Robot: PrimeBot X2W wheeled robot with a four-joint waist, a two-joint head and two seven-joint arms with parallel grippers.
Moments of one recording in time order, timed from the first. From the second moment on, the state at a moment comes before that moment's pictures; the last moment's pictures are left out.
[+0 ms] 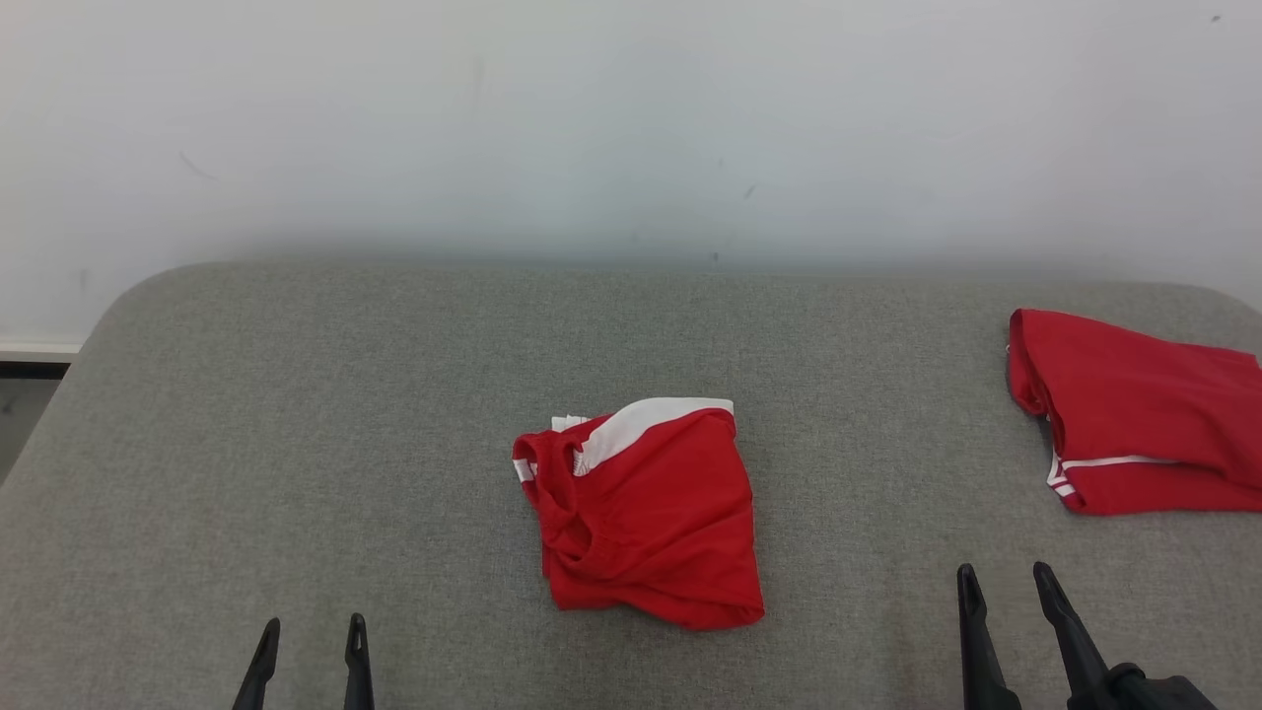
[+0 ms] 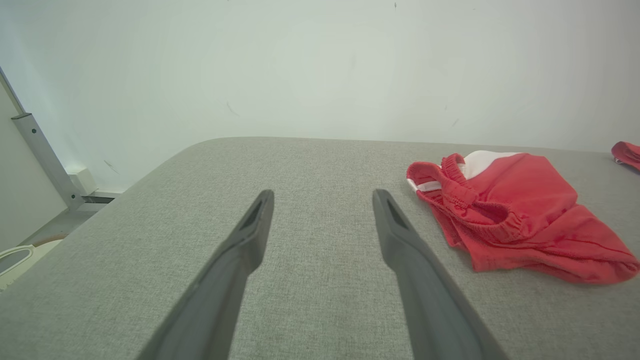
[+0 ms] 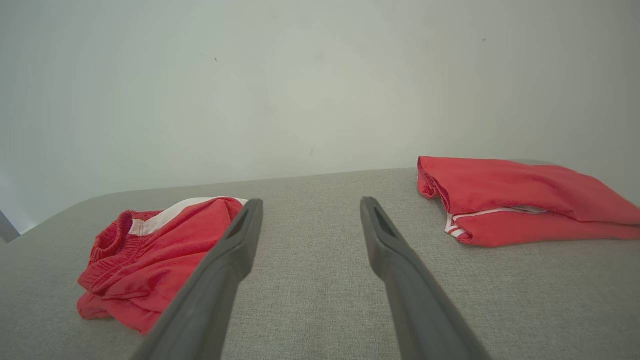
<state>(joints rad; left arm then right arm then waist) 0.10 0.05 0.02 0.15 -0.08 -0.07 -0.26 0.13 -0.05 -0.01 0.08 0.18 0.13 -0.26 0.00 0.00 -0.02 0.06</state>
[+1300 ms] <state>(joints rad) 0.10 0.05 0.03 0.15 -0.08 -0.07 -0.26 0.13 -0.05 -0.04 0.10 0.18 0.13 -0.26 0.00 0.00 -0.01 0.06</state>
